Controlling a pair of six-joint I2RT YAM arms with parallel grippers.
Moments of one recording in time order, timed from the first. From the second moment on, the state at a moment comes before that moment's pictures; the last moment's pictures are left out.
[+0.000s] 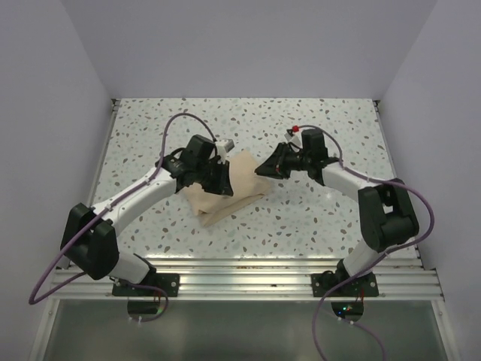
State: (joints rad) left arm -0.58 1.44 1.12 -0.57 0.34 -0.38; right arm 0.31 1.63 0.94 0.04 -0.76 0.95
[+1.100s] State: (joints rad) left arm -0.48 1.38 1.02 -0.51 0.44 -0.45; right arm 0.40 1.78 1.08 0.01 -0.83 0.81
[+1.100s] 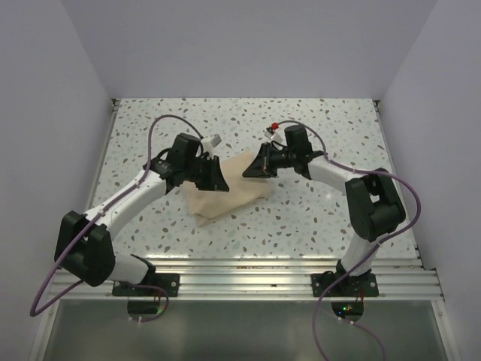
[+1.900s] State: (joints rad) left arm -0.32 1.59 0.87 -0.47 0.47 -0.47; right arm 0.41 1.88 0.93 0.02 -0.84 0.76
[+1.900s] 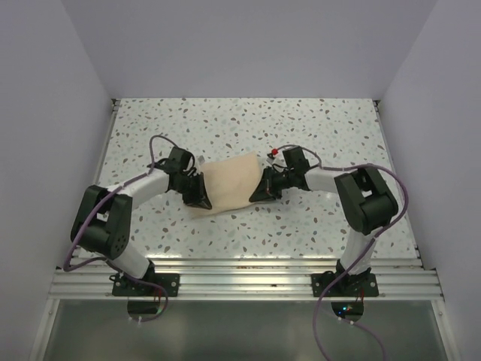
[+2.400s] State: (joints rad) left arm -0.30 1.29 0.96 -0.62 0.42 -0.44; right arm 0.40 1.60 1.10 -0.51 -0.56 0.49
